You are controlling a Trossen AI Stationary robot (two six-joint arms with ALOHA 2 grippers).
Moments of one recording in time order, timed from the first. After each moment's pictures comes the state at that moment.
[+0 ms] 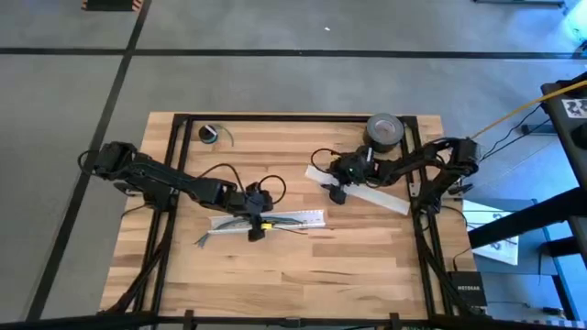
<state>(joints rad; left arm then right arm) -0.20 1.49 0.85 -0.20 -0.16 -0.32 -0.31 1.68 0.44 0.47 -0.04 -0.01</state>
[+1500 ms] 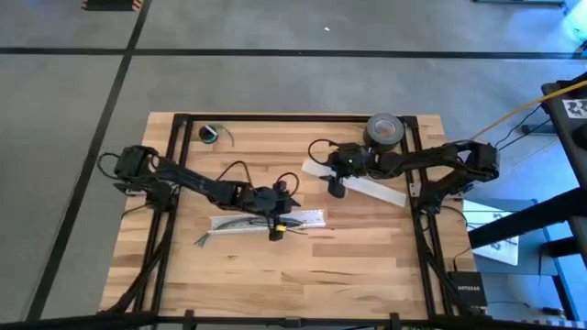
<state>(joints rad) -0.15 1.76 0.96 0.24 -0.12 -0.04 -0.31 1.48 0.58 0.15 -0.05 -0.04</state>
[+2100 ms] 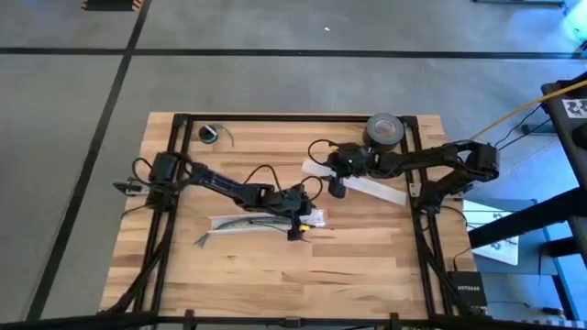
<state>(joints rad) -0.09 2.00 1.13 0.25 -0.06 -0.04 -0.31 1.47 0.58 0.15 -0.05 -0.06</state>
